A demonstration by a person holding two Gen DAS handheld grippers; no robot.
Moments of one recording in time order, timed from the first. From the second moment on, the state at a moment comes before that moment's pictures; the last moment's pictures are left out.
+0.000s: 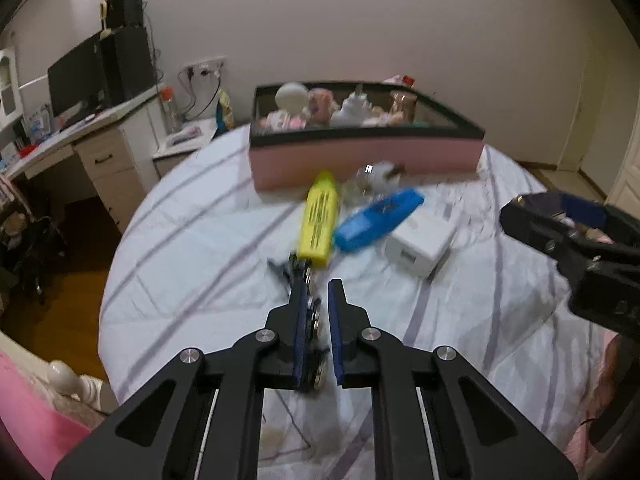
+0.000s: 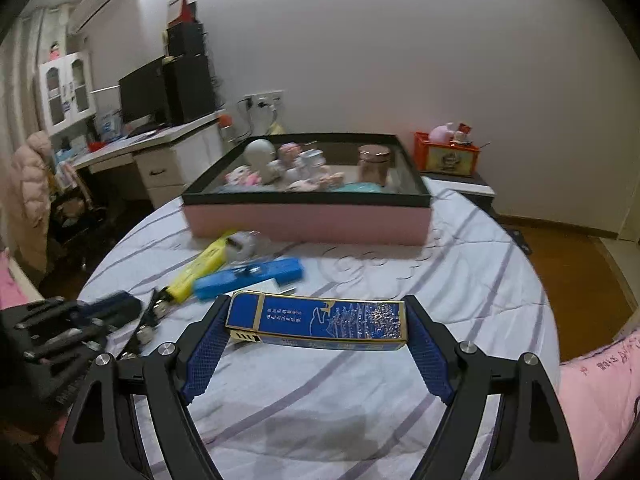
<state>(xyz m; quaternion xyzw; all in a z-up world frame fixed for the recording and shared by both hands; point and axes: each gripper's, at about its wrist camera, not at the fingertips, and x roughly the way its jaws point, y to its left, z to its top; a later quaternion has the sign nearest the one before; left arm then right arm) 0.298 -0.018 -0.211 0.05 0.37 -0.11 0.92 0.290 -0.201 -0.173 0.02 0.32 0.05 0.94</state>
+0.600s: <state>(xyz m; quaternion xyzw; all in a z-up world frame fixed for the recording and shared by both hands) 0.306 -0.015 -0.231 0.03 0.38 -0.10 0.92 0.295 -0.190 -0.192 0.02 0.34 0.07 0.94</state>
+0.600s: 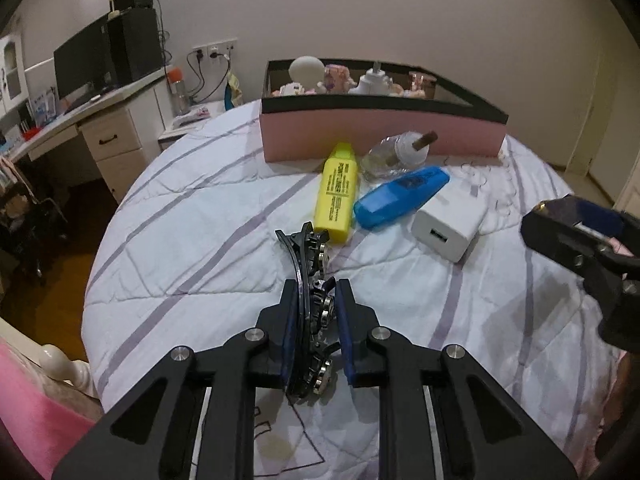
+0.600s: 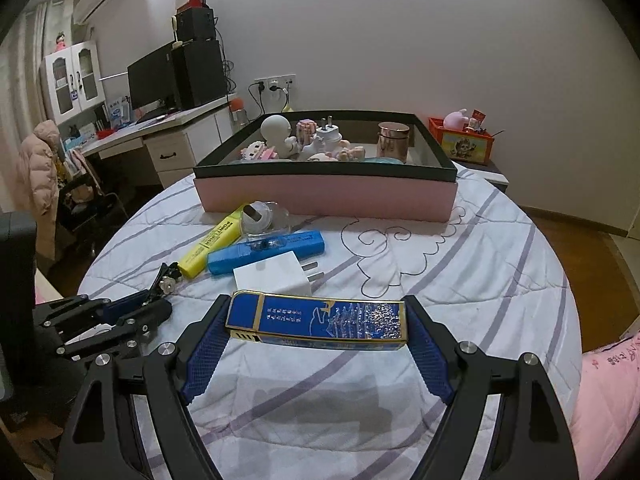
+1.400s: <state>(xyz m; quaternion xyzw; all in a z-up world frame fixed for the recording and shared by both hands) 0.245 -0.050 -0.088 0.04 0.20 -0.09 0.97 0.245 -0.185 -0.088 0.00 0.18 -0.02 0.98</state>
